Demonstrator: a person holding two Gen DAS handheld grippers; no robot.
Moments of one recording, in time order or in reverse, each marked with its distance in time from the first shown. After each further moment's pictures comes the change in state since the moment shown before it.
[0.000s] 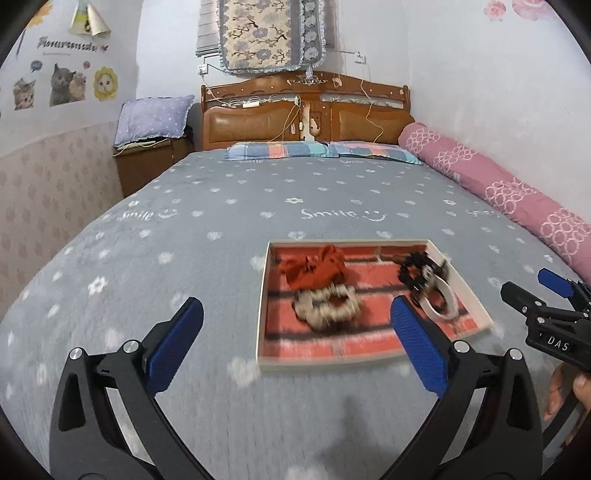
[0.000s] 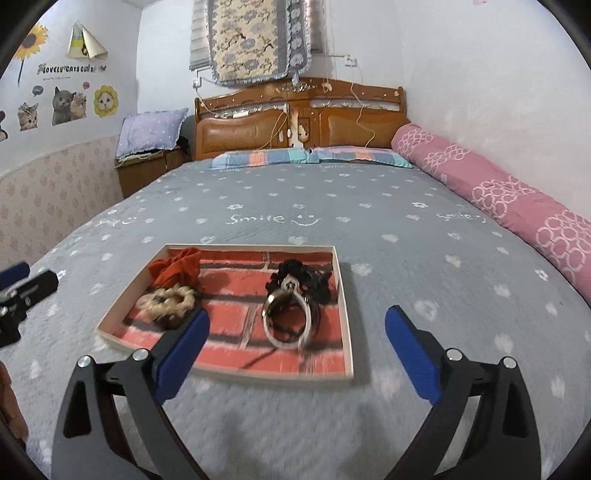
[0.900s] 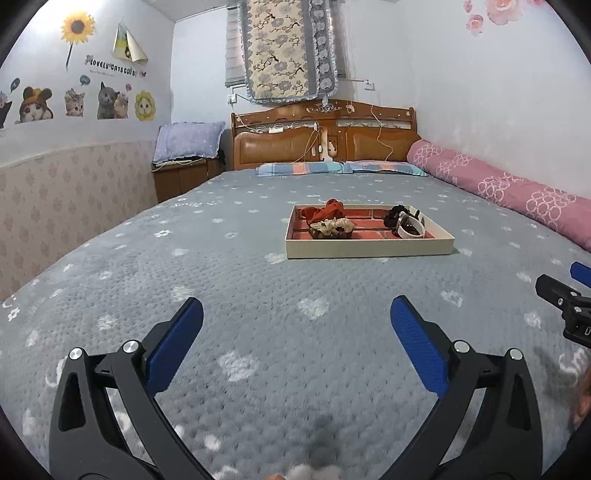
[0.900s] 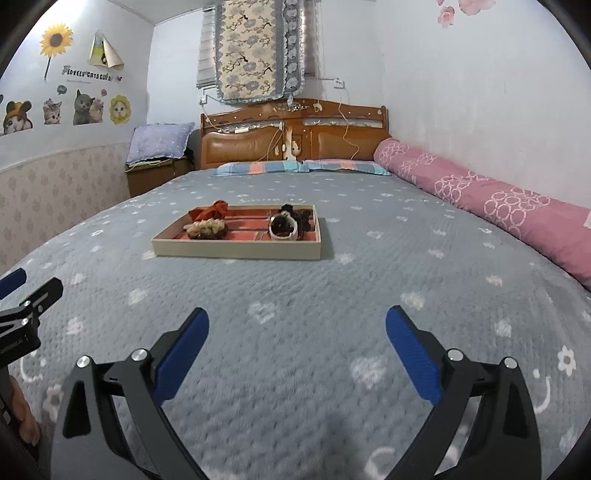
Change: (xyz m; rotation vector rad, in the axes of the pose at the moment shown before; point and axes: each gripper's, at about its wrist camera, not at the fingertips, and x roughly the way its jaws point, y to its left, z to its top) left arm -0.169 -0.017 -0.171 0.013 -0.140 0.110; right arm -0.174 -0.011 -0.154 -0.014 -0.098 -0.025
